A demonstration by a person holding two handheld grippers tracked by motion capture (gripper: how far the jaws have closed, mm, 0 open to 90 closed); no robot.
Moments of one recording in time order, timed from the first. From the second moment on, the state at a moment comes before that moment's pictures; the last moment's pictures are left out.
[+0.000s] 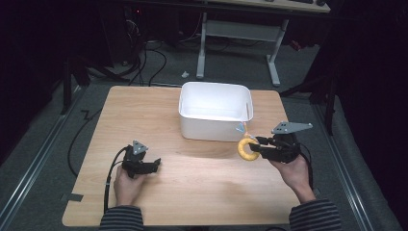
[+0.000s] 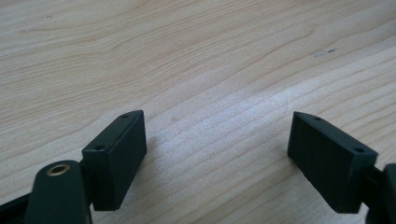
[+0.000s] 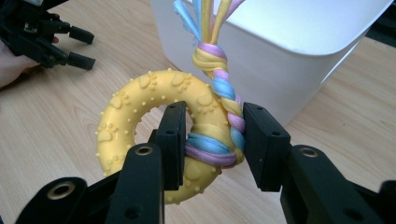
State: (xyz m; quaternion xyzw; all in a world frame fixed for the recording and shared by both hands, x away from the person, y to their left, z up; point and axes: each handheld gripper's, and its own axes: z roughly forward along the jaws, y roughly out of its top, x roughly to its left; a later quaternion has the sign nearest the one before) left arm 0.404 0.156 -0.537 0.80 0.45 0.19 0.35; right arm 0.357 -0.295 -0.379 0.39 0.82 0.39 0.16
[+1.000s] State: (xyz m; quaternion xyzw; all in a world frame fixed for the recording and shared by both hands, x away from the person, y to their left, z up) left arm 0.404 0.157 -0.537 0.80 0.45 0.19 0.35; right arm 0.419 -0.290 -0.335 0.42 0.81 0.38 0.17
